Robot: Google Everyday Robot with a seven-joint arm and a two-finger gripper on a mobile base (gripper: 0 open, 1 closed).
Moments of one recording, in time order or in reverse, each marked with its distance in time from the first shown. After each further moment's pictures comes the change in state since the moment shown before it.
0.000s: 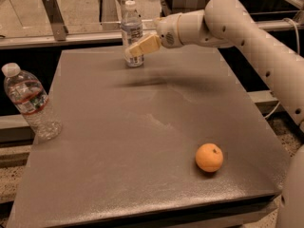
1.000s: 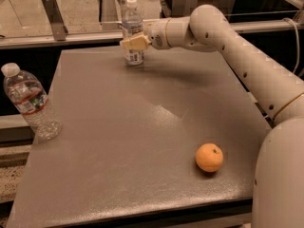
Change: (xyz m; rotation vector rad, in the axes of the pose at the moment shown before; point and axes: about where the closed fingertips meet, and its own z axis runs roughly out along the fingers) arm 0.009 -0.027 0.046 0.035 -0.047 0.022
